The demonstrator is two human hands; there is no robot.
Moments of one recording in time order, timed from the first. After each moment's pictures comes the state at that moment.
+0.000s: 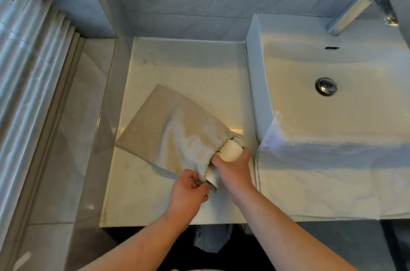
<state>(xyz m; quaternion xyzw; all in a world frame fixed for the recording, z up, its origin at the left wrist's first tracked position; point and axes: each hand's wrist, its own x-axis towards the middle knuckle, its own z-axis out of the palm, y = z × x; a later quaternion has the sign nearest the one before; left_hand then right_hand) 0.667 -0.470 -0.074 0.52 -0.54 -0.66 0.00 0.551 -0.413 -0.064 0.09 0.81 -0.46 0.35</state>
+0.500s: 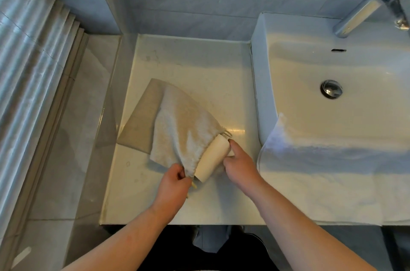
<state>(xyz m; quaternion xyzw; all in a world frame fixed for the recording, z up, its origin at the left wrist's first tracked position) 0.674 -0.501 -0.077 0.51 -0.63 -0.59 -0.01 0.523 -0.407 -0.060 -0.11 0.84 -0.33 0.42</state>
